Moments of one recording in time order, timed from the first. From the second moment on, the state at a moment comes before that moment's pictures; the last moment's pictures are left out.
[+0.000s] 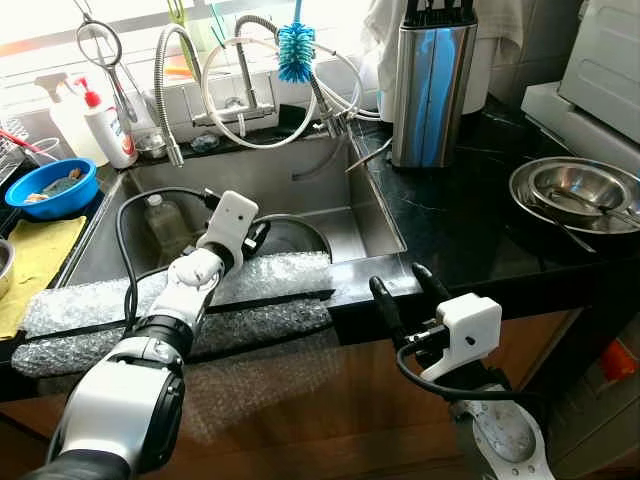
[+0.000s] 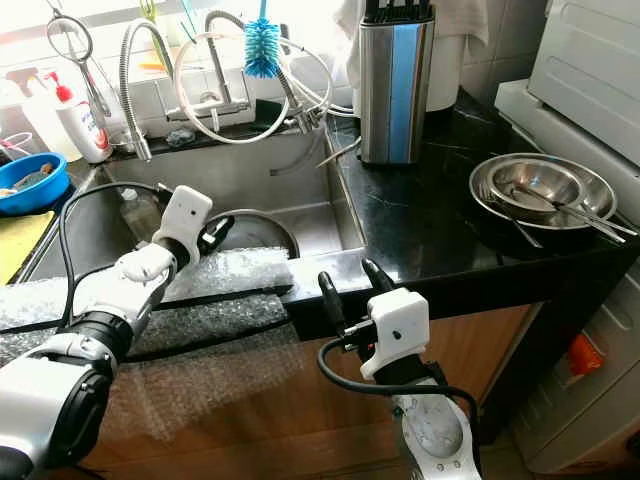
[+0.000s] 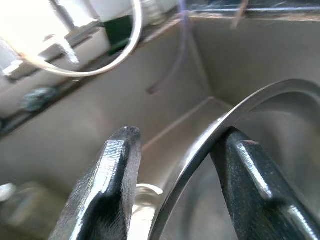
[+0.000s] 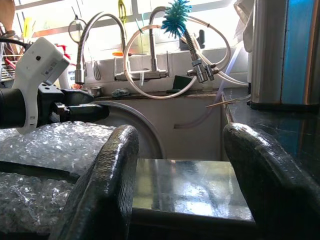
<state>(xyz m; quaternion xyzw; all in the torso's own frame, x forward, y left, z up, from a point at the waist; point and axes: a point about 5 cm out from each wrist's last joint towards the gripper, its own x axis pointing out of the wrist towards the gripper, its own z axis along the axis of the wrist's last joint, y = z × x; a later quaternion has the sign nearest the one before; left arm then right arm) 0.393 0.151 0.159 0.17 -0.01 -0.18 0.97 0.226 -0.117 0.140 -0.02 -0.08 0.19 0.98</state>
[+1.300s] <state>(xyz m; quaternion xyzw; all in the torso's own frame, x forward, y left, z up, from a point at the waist) 0.391 0.133 0.190 0.21 0.09 -0.48 0.85 0.228 -0.112 0.140 -0.03 -0.08 0.21 0.98</state>
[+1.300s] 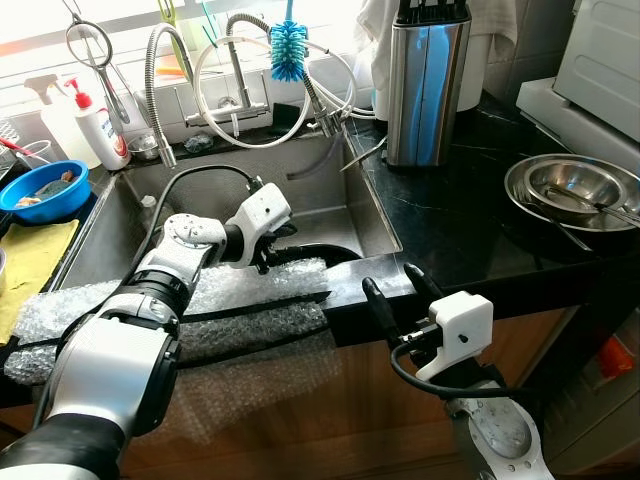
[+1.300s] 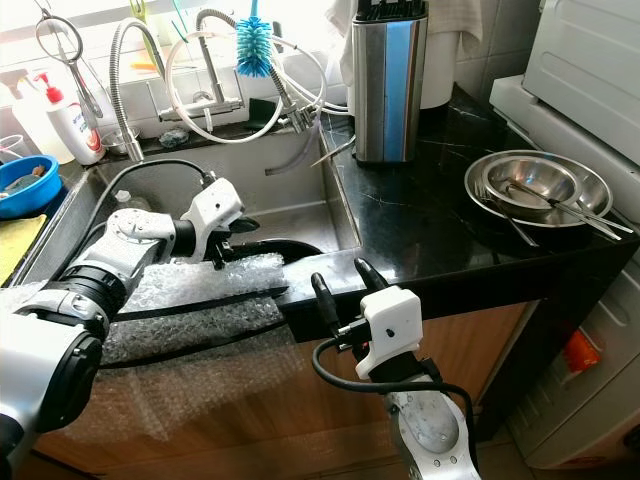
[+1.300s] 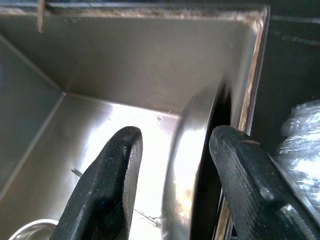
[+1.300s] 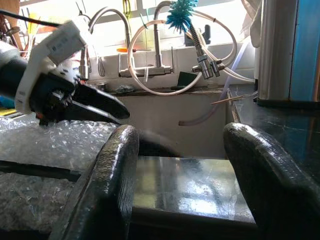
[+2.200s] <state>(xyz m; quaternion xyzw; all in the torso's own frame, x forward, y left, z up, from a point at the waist) 0.386 0.230 0.201 0.12 -0.12 -0.06 0.98 0.230 -0.109 0.137 -0.03 -0.07 0.20 0.98</state>
